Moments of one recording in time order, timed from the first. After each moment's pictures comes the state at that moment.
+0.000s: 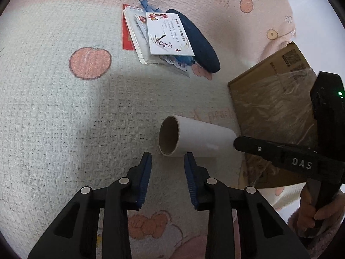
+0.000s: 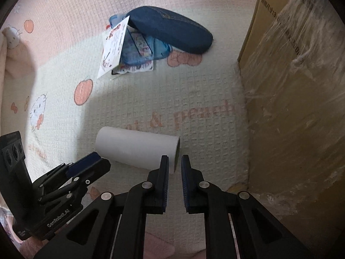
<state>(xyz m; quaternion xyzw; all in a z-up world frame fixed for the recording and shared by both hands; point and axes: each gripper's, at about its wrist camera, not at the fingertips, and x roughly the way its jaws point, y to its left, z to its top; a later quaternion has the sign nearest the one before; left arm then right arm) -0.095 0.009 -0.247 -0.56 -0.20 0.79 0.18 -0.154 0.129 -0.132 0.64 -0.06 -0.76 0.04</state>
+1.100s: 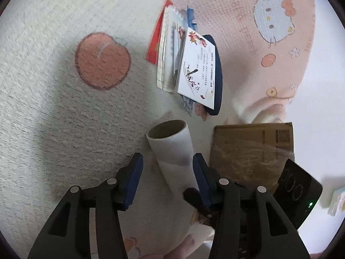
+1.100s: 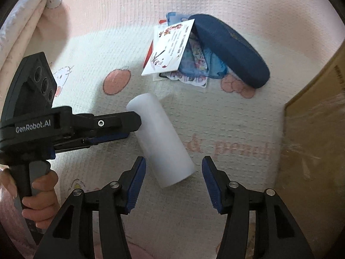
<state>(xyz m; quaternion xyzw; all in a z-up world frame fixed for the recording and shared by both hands) -0.140 -0.030 -0.278 -0.55 -0.44 0.69 0.18 -0.159 0.090 -0.136 0.60 0.04 -0.78 0.16</state>
